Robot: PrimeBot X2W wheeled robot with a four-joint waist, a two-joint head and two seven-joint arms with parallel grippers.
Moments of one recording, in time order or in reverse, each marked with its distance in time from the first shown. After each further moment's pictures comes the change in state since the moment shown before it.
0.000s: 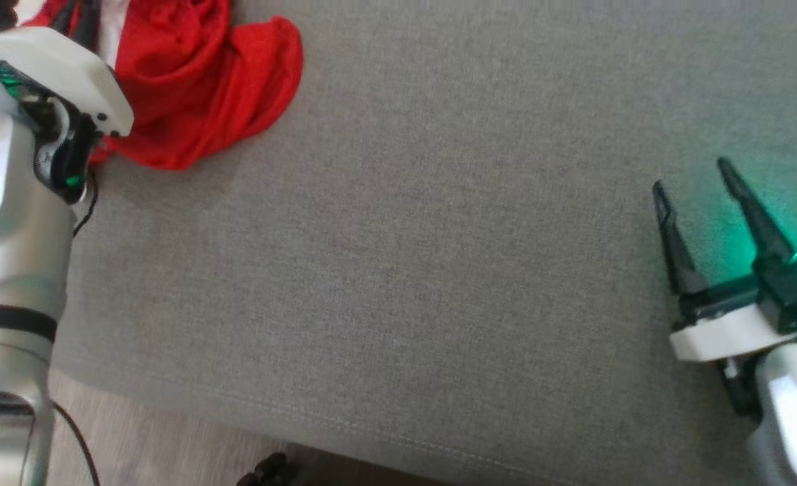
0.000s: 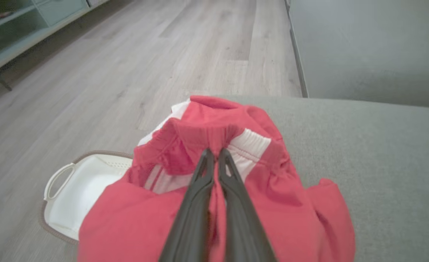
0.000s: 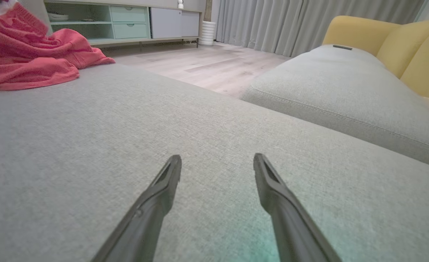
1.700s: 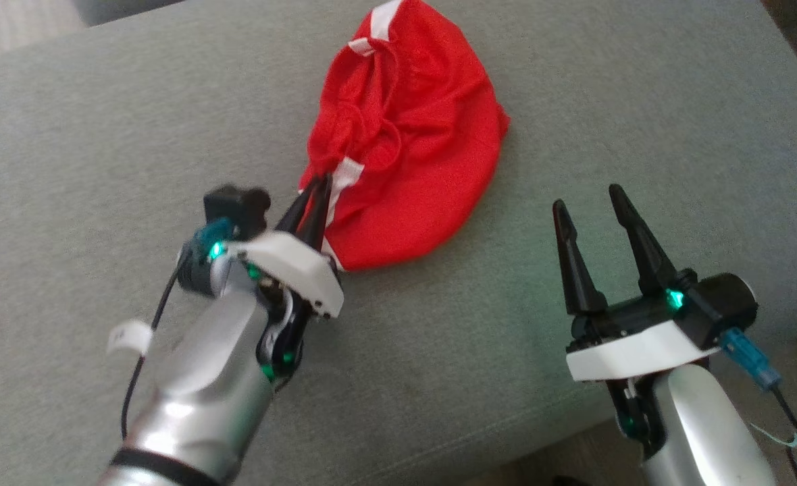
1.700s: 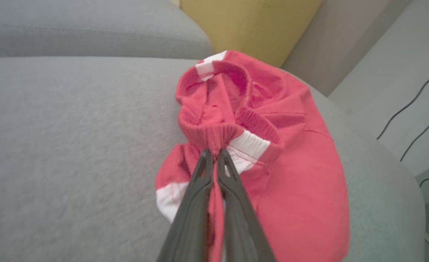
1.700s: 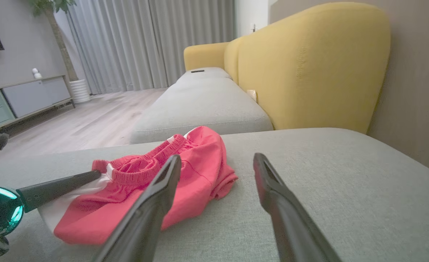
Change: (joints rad) left arm 0.385 -0.202 -0.342 -0.244 -0.216 0.126 -0.199; right arm 0.023 0.226 0.119 0.003 0.196 0.000 0.002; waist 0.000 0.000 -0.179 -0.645
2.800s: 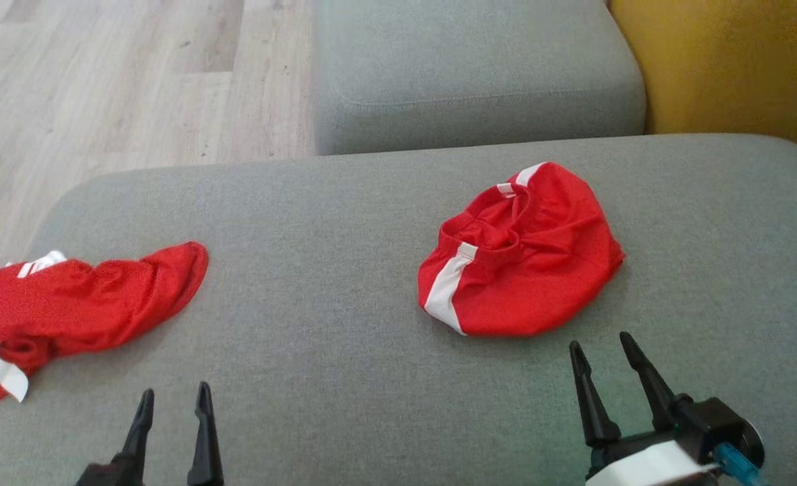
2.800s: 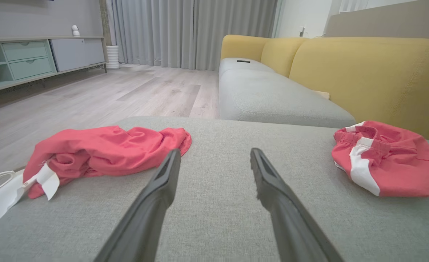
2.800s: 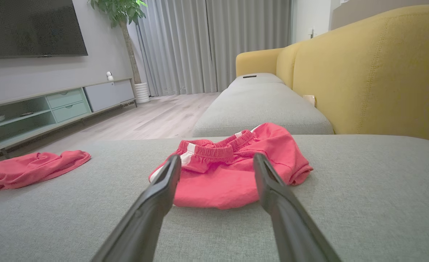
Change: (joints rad) left arm 0.915 -0.023 0.547 -0.709 0.463 0.074 -0.004; right arm 0.287 0.007 -0.054 0.066 -0.037 0.000 0.000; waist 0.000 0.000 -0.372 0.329
